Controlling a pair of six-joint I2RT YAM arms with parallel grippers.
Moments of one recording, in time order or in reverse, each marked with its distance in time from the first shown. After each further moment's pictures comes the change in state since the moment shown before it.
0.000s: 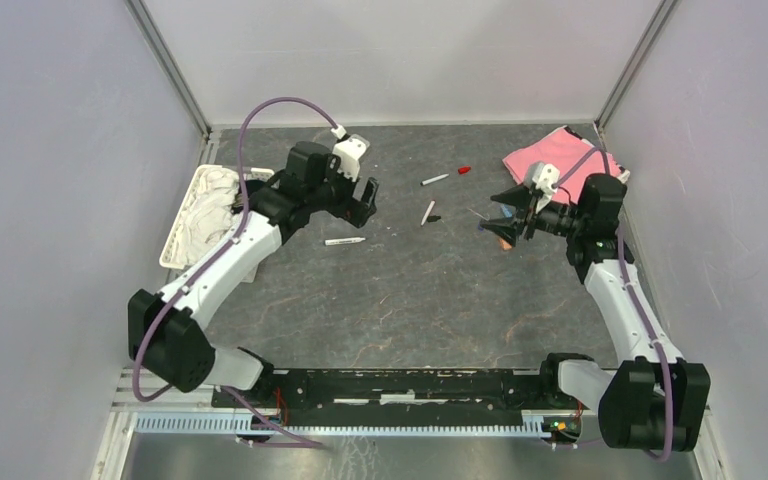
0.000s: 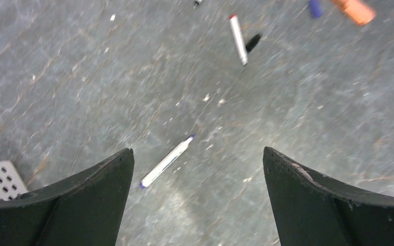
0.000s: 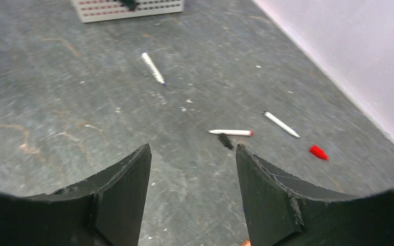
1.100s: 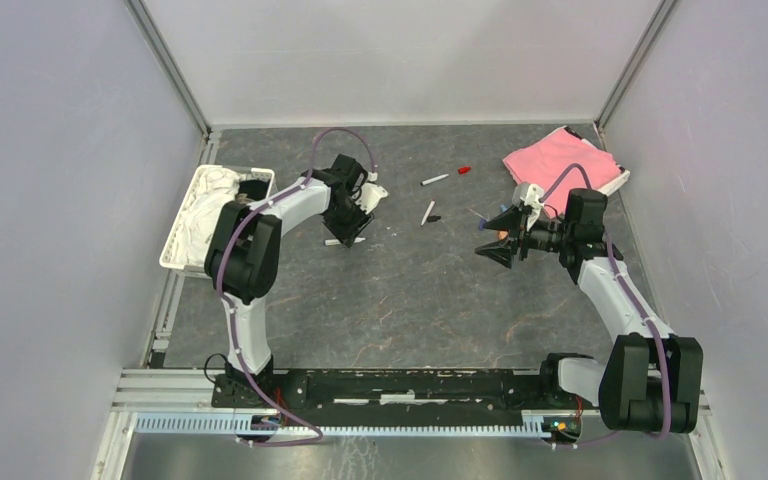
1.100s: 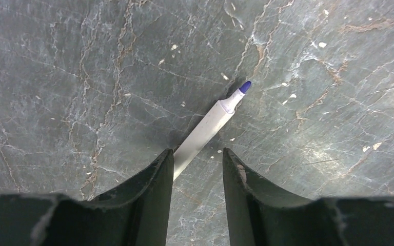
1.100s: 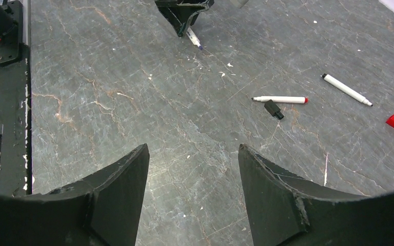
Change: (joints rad) left arm 0.095 0.613 0.214 -0.332 -0.024 0.358; right arm 0.000 0.073 -0.109 -0.130 -0.106 -0.155
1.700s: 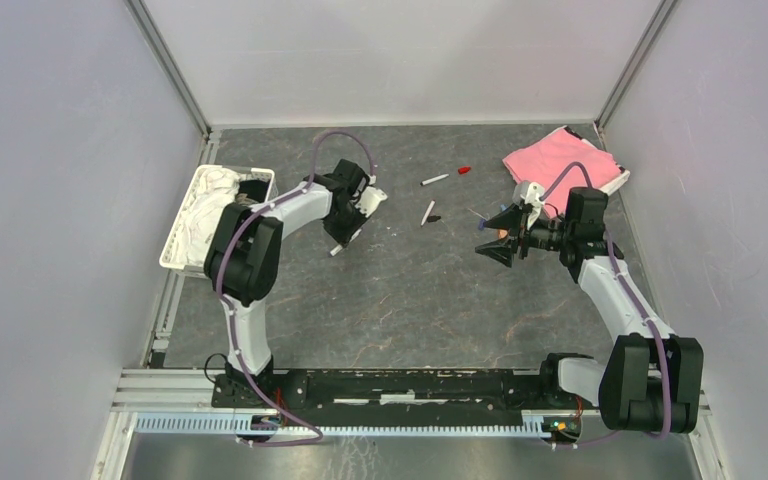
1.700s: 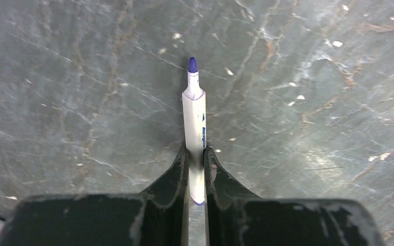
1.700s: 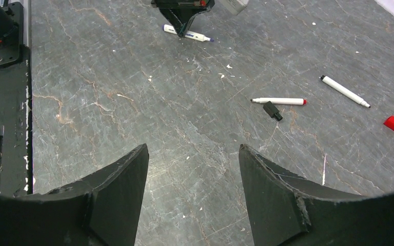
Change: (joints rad) left arm -0.014 0.000 -0.034 0.024 -0.047 -0.047; right arm 0.000 0.000 0.013 -0.009 0.000 0.002
